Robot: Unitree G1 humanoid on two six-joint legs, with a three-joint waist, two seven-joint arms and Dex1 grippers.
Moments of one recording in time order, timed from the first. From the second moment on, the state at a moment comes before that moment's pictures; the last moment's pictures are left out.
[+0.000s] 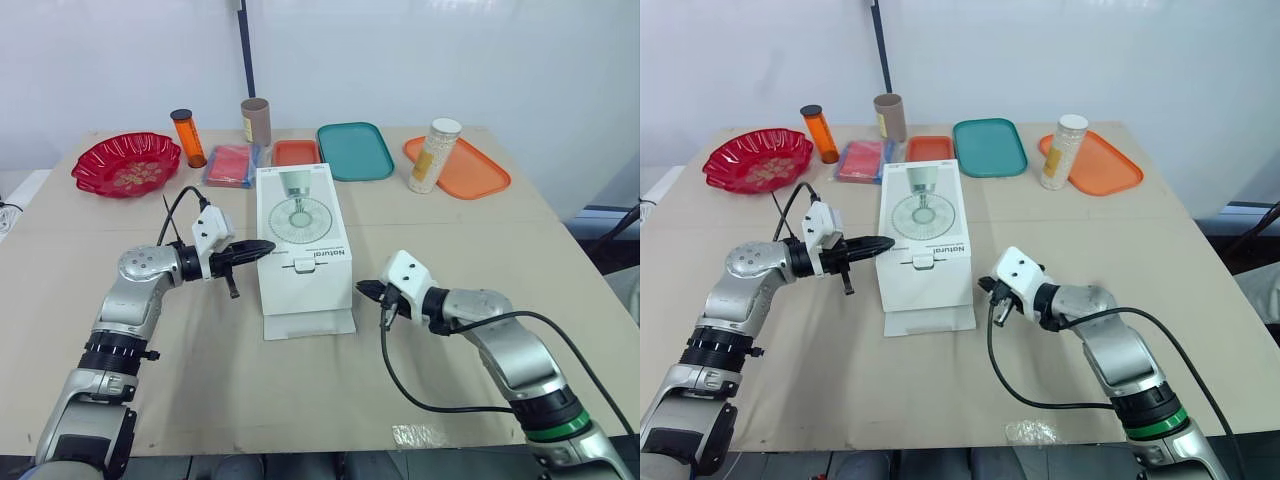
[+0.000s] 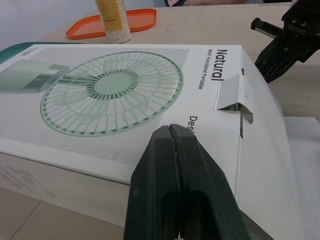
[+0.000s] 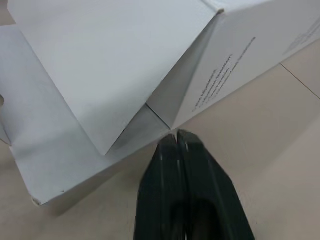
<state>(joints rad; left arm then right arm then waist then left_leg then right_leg) -0.58 0.51 -0.04 0.30 -0.29 0.04 -1.10 -0.33 -0.60 0.20 -0.21 0.11 0.46 0.75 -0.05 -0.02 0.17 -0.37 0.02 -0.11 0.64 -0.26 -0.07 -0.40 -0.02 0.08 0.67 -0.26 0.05</state>
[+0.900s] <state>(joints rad) -0.55 0.52 -0.04 0.27 -0.29 0.04 -1.08 -0.29 -0.60 0.15 -0.33 0.26 0.40 0.86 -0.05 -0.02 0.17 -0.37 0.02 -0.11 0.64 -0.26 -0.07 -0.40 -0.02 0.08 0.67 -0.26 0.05</state>
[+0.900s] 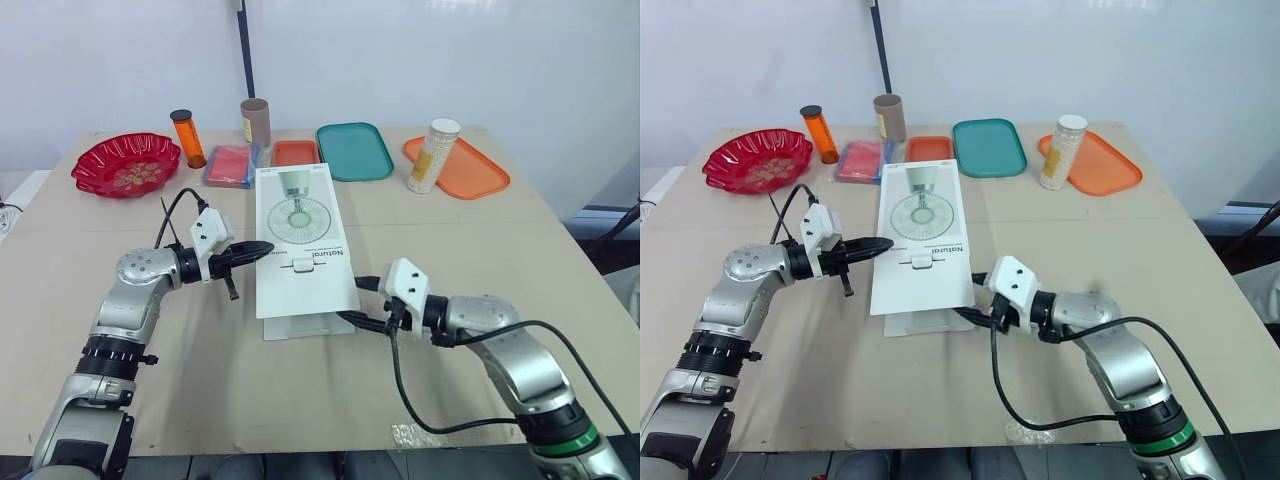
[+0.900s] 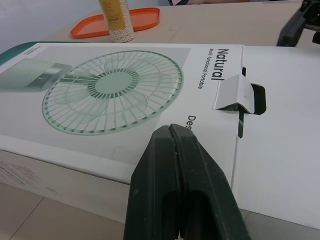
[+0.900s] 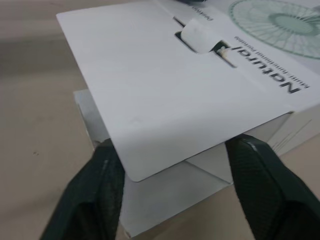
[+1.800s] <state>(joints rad) -0.55 0.53 -0.04 0.27 -0.29 0.04 -1.07 -0.46 -0.44 0.13 -0.23 0.28 0.42 0.72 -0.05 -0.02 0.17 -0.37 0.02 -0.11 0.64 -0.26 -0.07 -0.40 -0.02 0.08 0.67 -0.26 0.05</state>
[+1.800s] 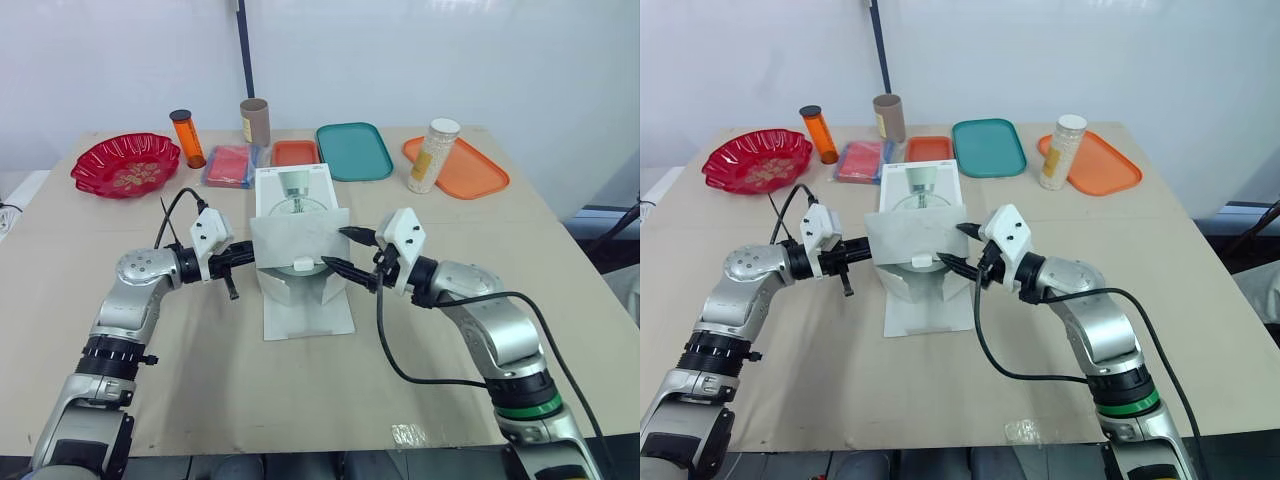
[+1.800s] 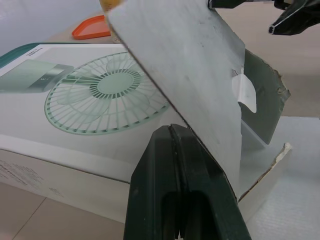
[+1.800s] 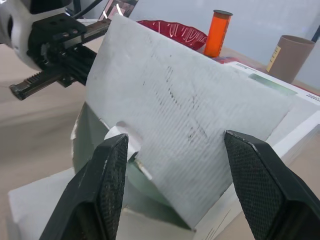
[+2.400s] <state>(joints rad) -0.59 0.57 0.14 0.29 -0.42 0.23 -0.98 -0.46 -0.41 0.17 -0.21 0.26 0.40 0.73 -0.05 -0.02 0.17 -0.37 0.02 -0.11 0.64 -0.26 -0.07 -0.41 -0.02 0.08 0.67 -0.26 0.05</state>
